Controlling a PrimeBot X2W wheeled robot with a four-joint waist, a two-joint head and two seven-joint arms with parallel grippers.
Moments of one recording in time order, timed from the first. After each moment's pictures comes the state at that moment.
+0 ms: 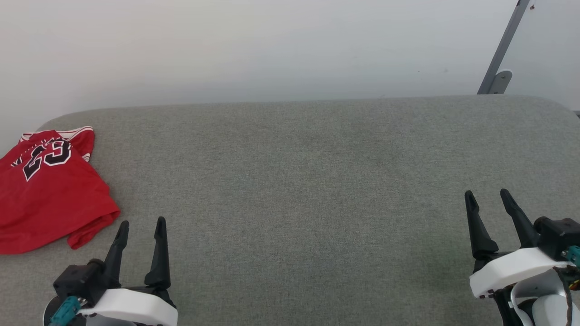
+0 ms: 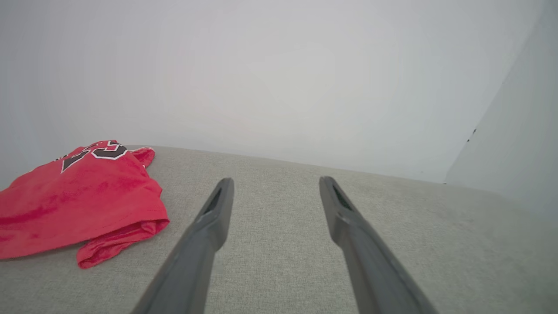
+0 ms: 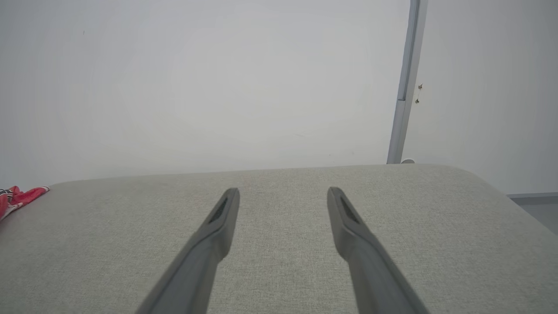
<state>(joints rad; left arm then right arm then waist) 0.03 0.24 -0.13 0.08 -0.45 0.04 -0.22 -0.09 -0.18 -0.03 0.20 0.30 0.13 -0.13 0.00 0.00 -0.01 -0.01</state>
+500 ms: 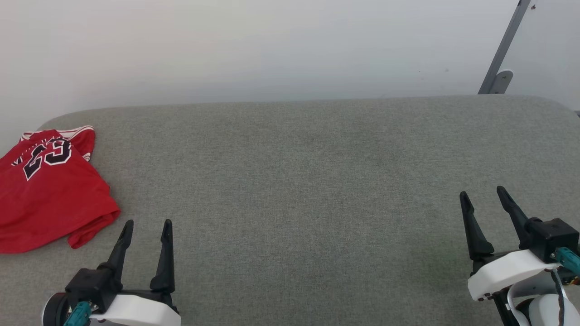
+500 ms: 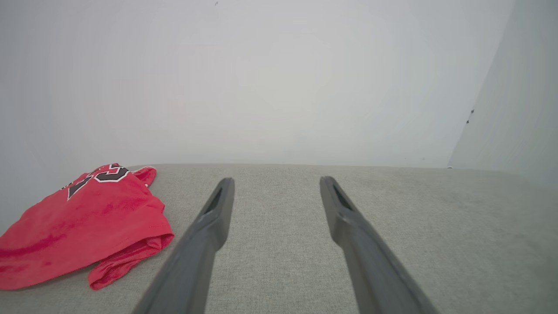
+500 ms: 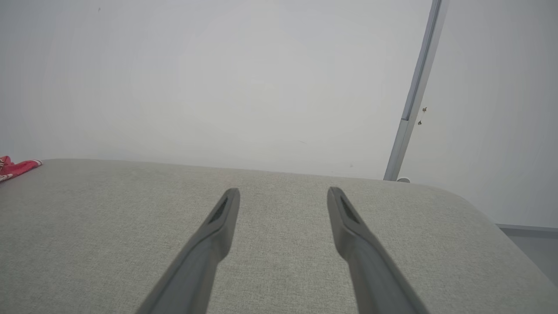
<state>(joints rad) 0.04 0.26 -0.16 0.06 -0.35 0.04 -0.25 -0.09 -0.19 -0.01 0.20 0.20 0.13 -0.16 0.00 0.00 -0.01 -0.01</state>
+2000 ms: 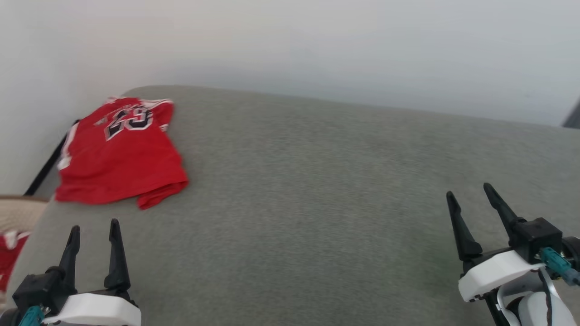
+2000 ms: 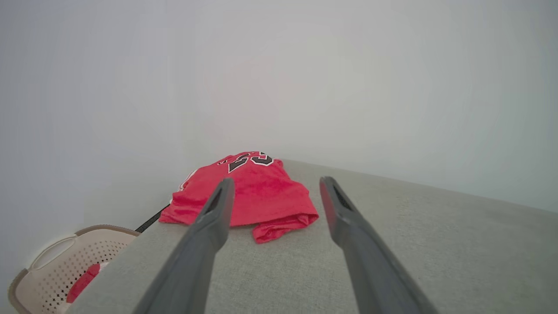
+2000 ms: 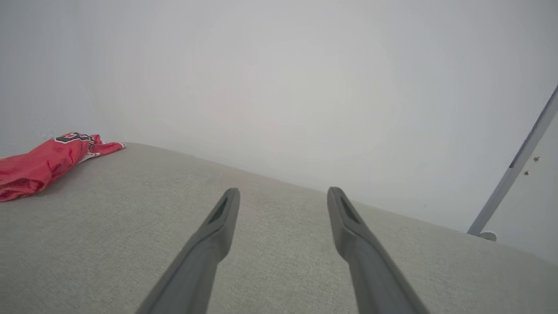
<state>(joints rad) 0.04 0.27 -0.01 0.10 -0.37 0.06 -0.26 -0.10 -0.21 0.04 0.19 0.15 0.13 -0.18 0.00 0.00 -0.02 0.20</state>
